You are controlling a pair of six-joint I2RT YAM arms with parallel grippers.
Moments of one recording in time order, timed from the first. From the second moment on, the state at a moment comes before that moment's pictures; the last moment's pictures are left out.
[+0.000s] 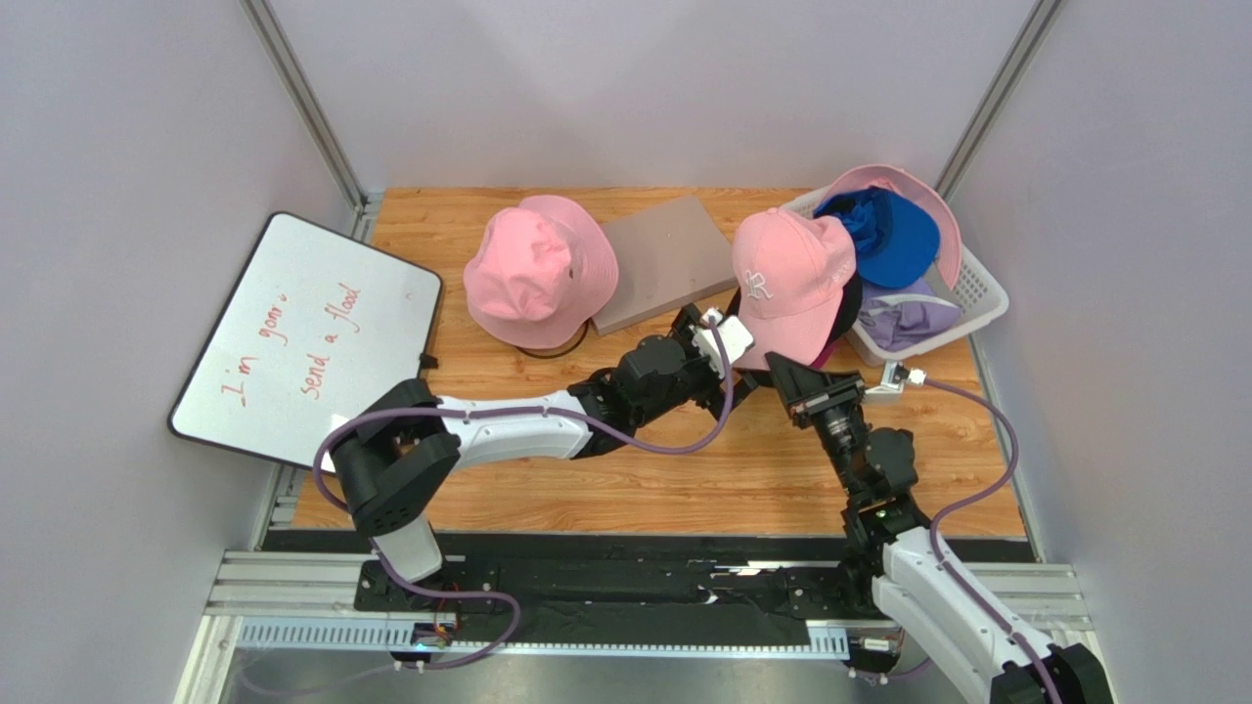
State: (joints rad) left arm -1.05 1.70 1.02 0.49 -0.14 0.14; right arm 0.34 0.62 0.06 0.71 0.01 1.31
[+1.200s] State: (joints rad) left arm -1.19 1.92 1.11 0.80 -0.46 0.69; right arm 0.34 0.52 0.06 0.63 0.05 1.35
